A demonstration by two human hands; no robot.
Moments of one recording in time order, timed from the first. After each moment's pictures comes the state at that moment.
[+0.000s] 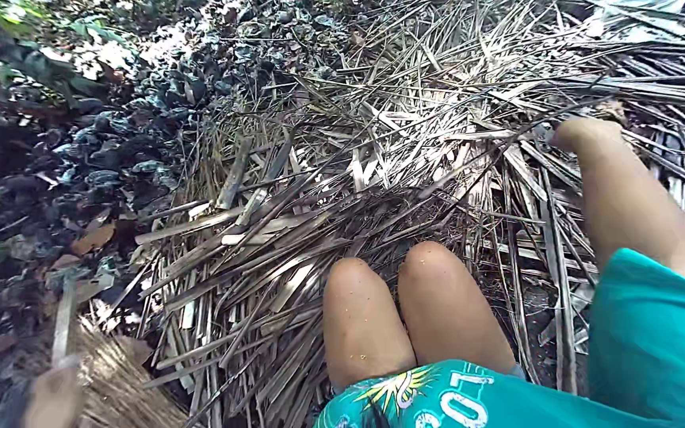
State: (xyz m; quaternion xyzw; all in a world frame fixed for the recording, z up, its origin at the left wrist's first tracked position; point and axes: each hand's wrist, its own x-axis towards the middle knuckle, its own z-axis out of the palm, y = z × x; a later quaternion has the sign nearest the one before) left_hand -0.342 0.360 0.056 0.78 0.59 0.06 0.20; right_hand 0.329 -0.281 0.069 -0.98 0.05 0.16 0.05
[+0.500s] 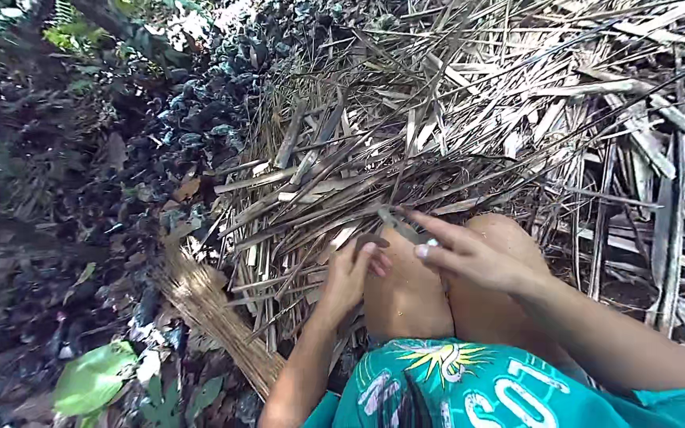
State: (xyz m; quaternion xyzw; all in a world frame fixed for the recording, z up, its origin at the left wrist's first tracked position) left_hand -0.112 0.053 0.080 0.80 0.17 0.05 0.57; right_hand 0.034 -0.126 0.080 -0.60 -0.38 0.45 0.55
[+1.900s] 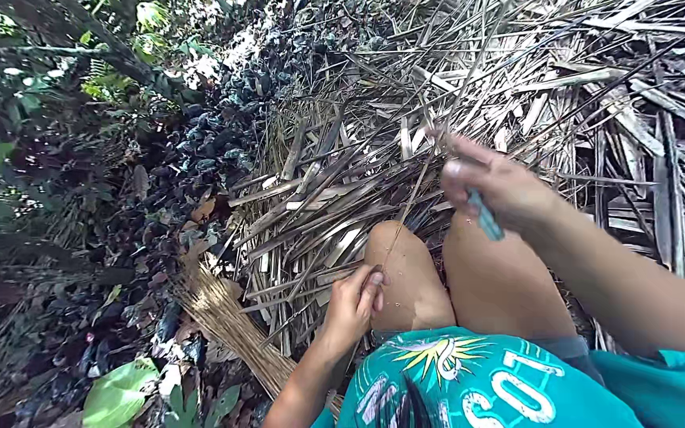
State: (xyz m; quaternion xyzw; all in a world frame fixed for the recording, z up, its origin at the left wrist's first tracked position) left_hand -0.164 0.026 0.094 0.87 0.08 0.07 0.48; right_hand 0.064 -0.147 0.118 -0.53 -0.29 0.37 0.70
